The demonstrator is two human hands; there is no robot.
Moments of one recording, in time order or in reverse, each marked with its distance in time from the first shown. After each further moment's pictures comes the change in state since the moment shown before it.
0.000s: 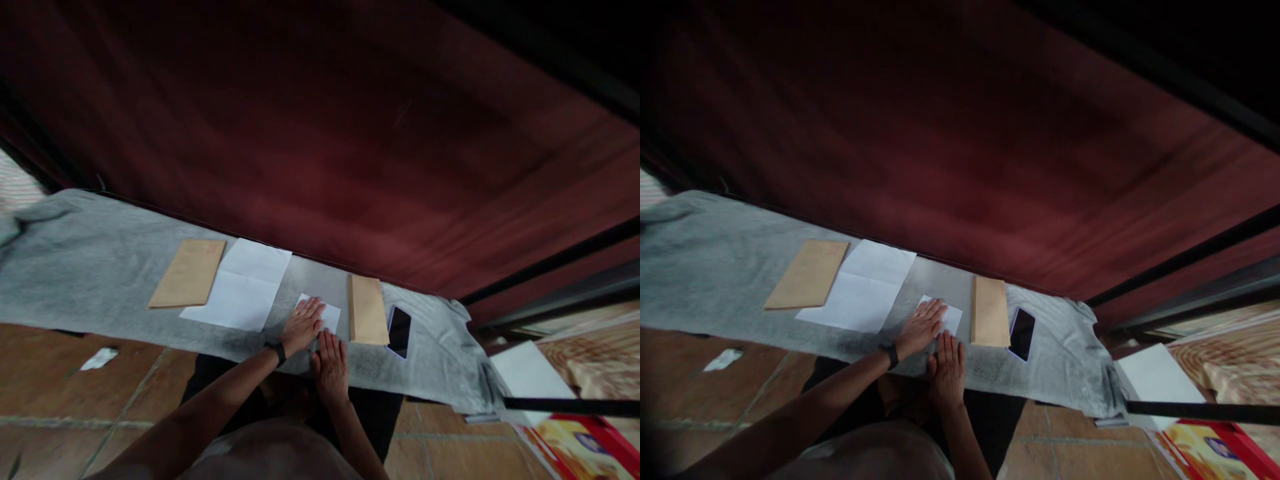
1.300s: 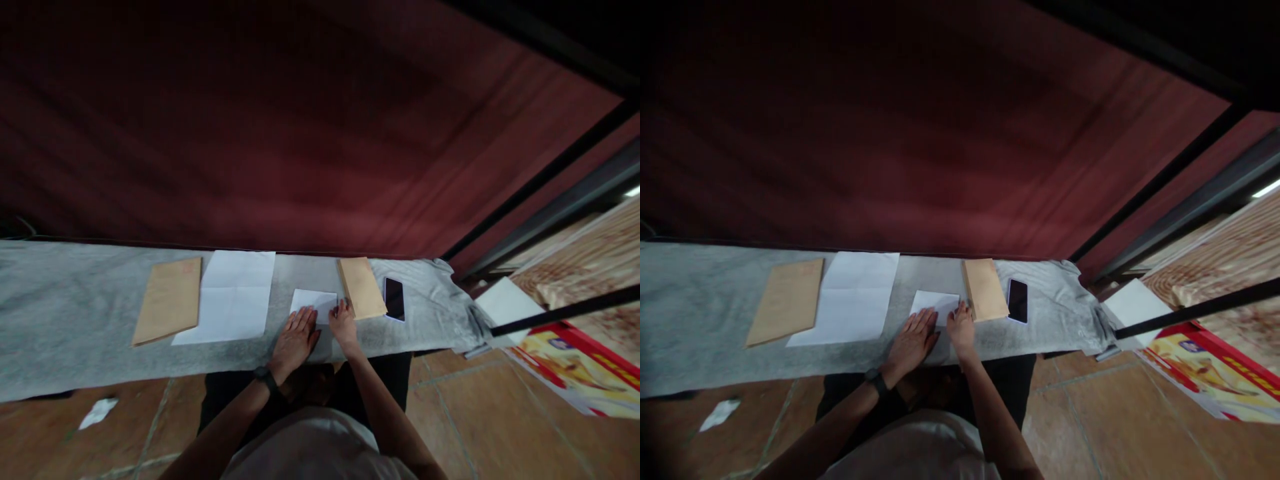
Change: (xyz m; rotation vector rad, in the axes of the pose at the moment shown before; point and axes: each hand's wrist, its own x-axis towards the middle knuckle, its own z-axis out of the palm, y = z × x) left_hand -0.053 0.008 -0.024 0.077 -0.038 0.115; right_hand 0.078 0.013 -0.004 0.327 -0.026 0.726
